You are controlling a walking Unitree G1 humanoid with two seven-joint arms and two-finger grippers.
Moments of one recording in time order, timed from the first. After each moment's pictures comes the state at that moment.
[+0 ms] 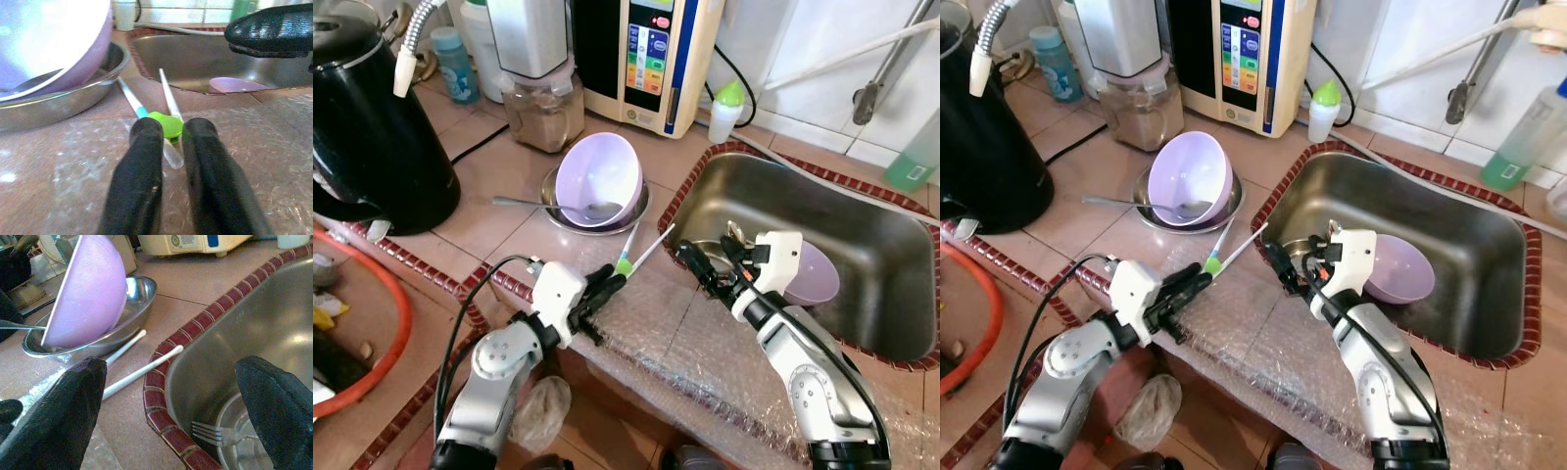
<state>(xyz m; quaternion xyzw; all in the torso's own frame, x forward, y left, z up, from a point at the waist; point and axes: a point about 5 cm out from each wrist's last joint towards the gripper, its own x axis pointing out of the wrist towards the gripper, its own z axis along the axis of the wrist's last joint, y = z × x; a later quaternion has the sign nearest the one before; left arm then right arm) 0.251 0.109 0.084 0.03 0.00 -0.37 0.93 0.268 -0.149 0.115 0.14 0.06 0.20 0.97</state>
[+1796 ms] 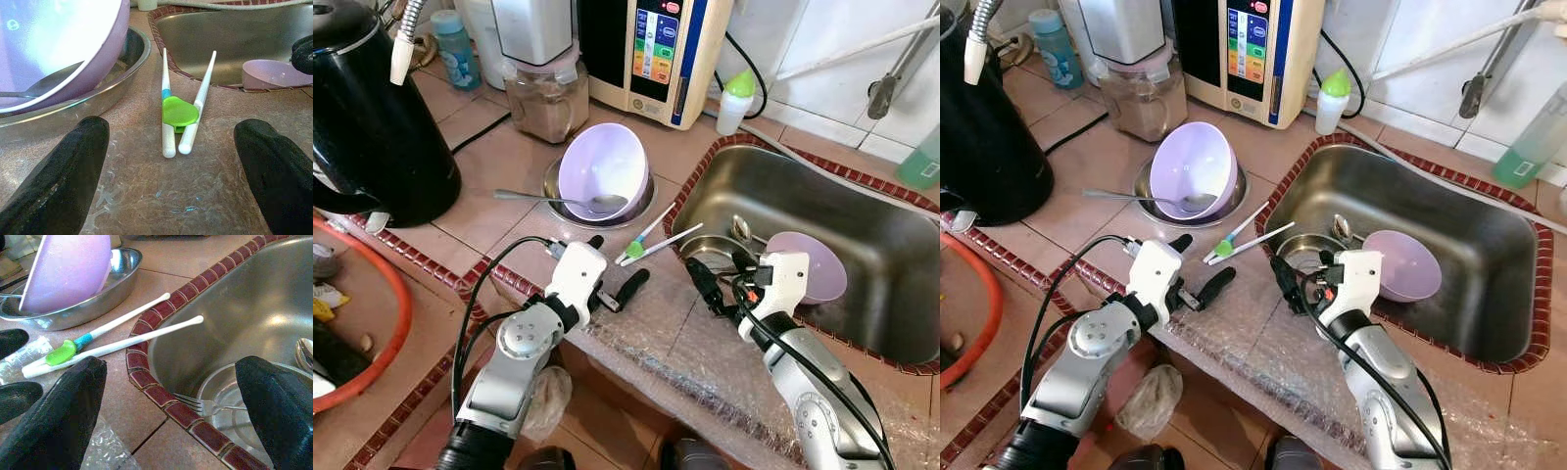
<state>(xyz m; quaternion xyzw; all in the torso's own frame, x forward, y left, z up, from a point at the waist) 0.271 0.087 0.099 0.09 0.02 -0.33 0.94 0.246 -0.156 0.106 0.11 0.07 0.17 0.98</state>
